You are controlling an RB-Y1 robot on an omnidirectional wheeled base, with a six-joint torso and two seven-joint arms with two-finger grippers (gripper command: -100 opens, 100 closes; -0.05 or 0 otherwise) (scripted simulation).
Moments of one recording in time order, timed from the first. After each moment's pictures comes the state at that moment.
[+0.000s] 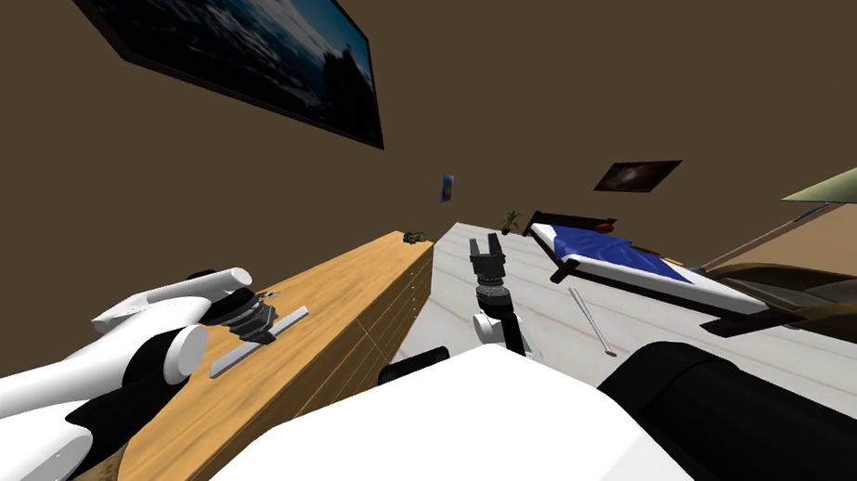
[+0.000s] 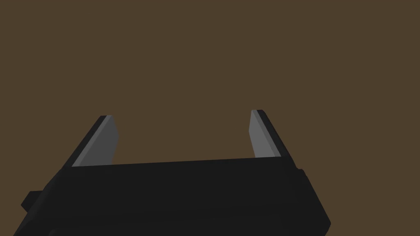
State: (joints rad) left arm -0.81 0.81 0.33 -0.41 0.35 1.48 0.00; right arm 0.47 -0.01 0.00 -2.30 0.12 -0.64 -0.12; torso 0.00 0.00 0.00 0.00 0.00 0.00
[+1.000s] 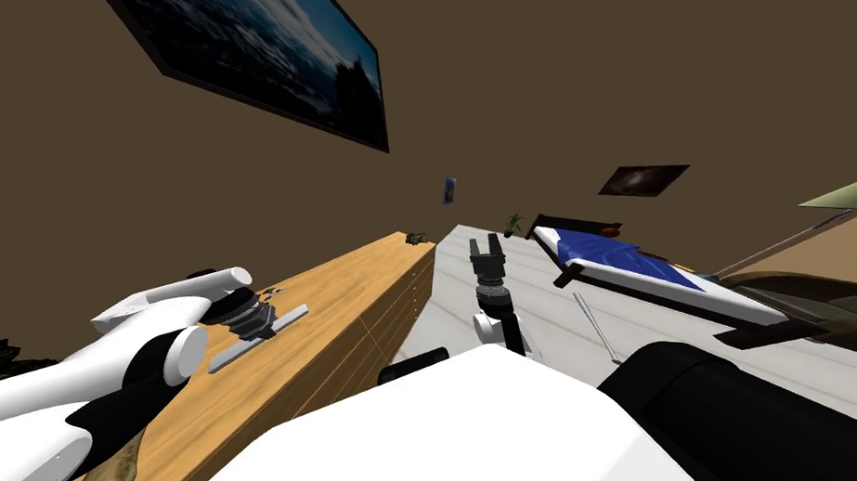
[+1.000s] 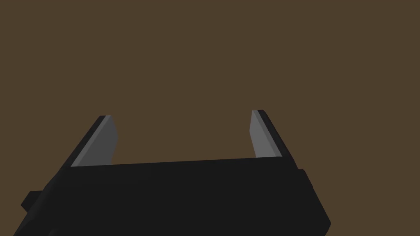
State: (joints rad) left arm -0.80 0.81 0.33 -0.43 0.35 1.49 0.00; right arm 0.48 -0.01 0.00 -2.30 0.12 -0.64 -0.12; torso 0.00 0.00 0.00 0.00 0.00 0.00
